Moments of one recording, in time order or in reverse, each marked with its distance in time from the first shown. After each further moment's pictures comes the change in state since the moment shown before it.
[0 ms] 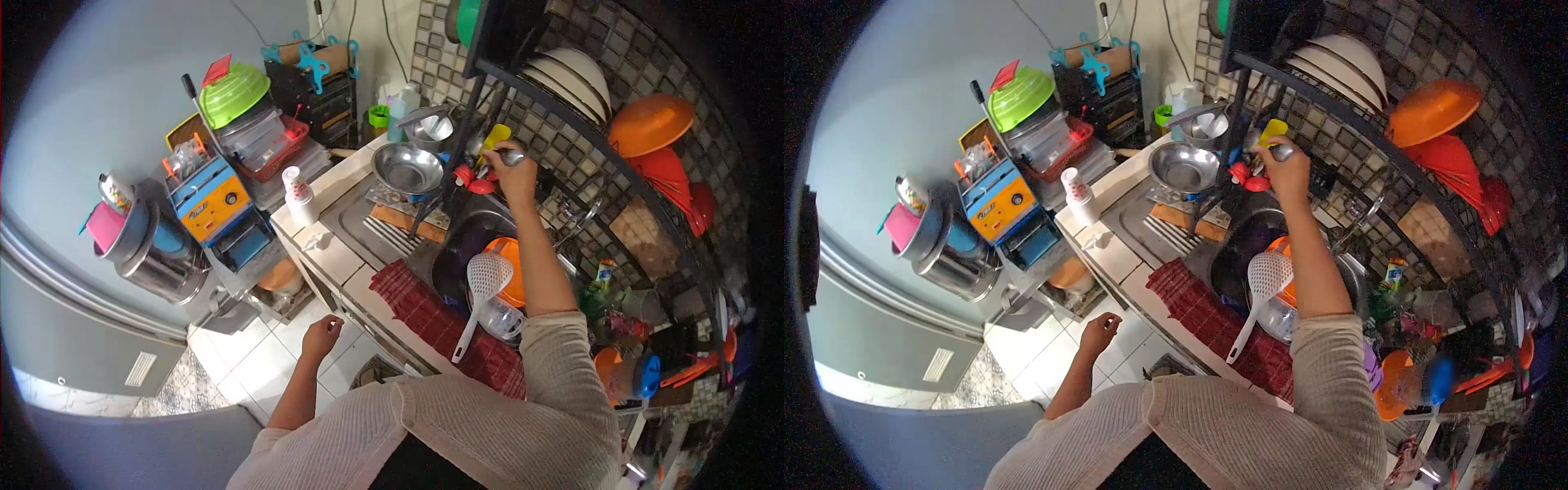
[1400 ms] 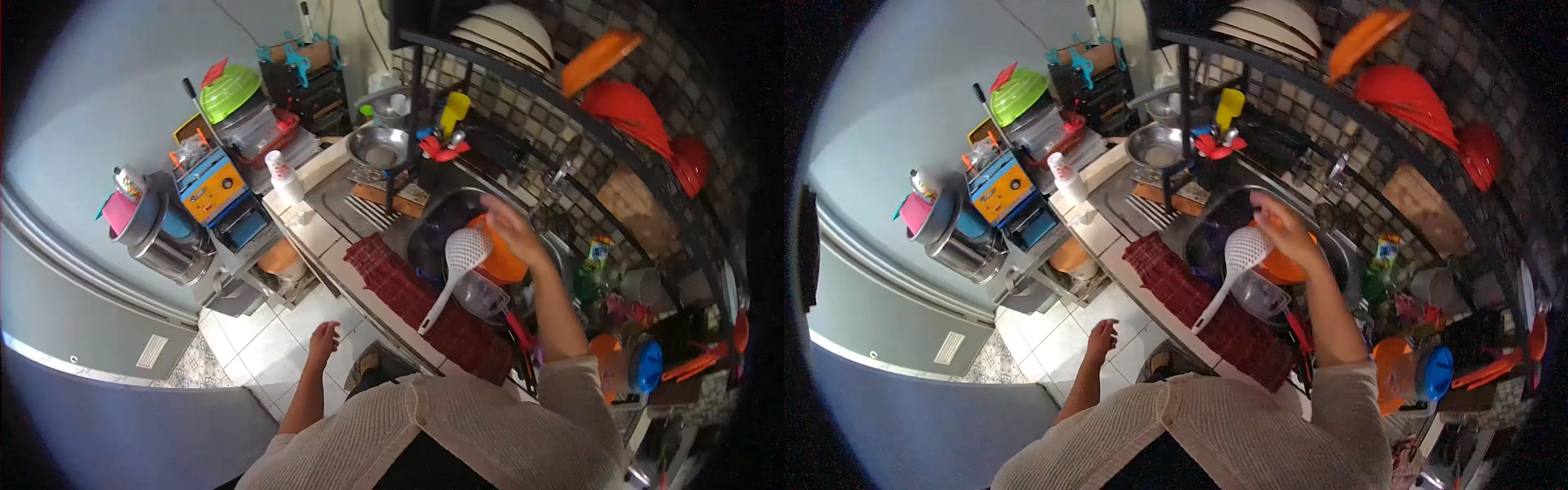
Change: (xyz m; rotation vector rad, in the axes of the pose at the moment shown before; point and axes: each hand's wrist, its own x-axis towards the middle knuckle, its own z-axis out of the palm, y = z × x) left_hand -0.089 0.005 0.090 -0.746 0.022 -0.325; right_hand -0.129 0.053 -0.149 0.440 -0.710 0.144
